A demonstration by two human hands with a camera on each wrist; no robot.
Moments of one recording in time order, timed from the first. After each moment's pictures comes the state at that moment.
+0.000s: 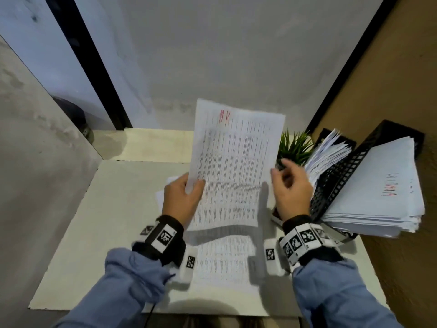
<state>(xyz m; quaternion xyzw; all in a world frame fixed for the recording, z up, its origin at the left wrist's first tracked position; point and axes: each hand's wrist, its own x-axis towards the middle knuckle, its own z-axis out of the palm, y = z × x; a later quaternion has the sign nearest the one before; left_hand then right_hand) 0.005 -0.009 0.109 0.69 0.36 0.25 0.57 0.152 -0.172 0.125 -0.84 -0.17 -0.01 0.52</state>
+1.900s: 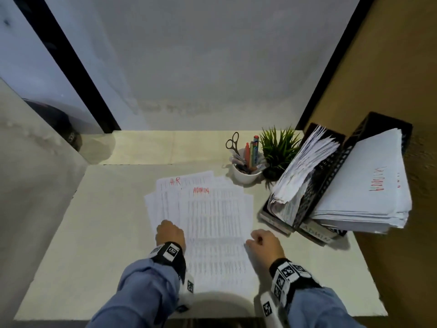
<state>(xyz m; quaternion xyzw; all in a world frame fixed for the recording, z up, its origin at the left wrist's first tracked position) 0.010 -0.010 -0.033 0.72 0.61 -0.09 0.32 0.123 -0.232 -0.008 -0.88 -0.12 0.32 0.34</state>
